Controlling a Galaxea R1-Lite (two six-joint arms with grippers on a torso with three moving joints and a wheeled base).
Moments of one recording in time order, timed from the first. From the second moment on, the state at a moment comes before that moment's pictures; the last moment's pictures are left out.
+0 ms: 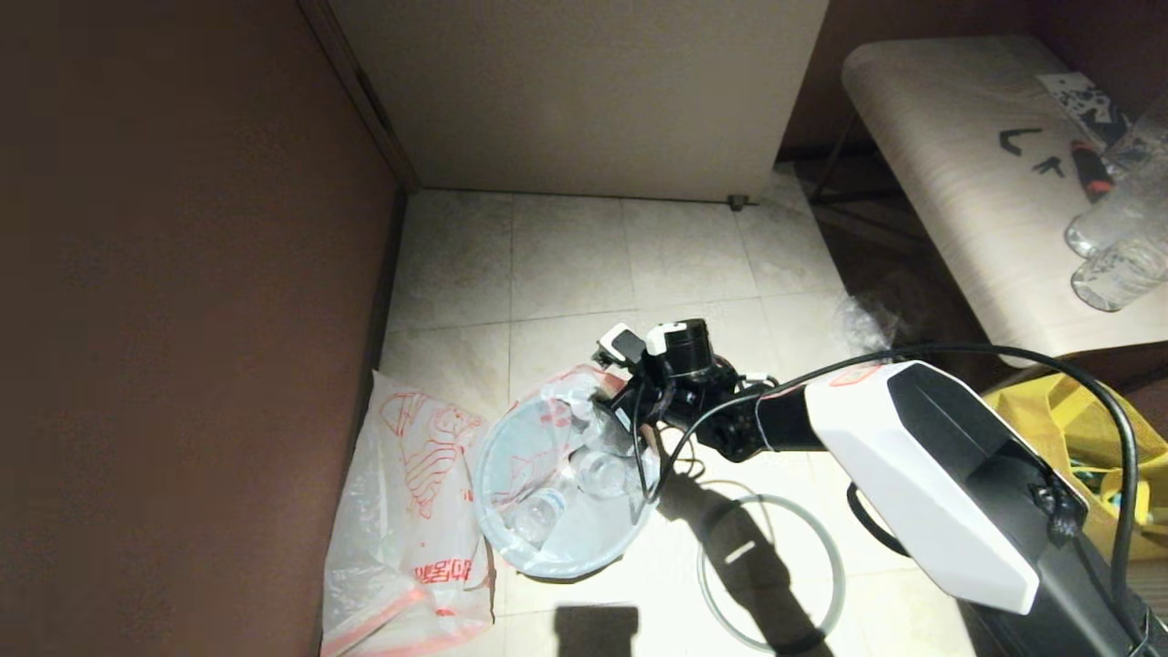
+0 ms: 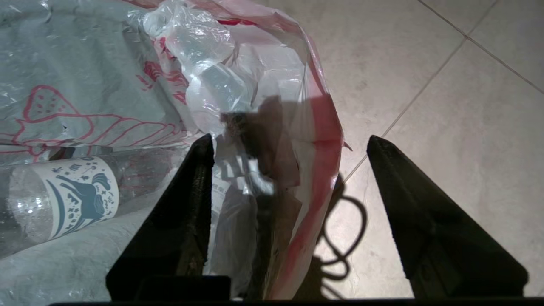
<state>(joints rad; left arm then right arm) 0.00 0.00 0.00 -0.02 0.00 0.00 0.57 2.62 -2.00 -0.28 0.03 -0.37</state>
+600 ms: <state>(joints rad) 0.00 0.00 0.00 -0.02 0.00 0.00 0.51 2.56 -1.89 -0.31 0.05 -0.25</state>
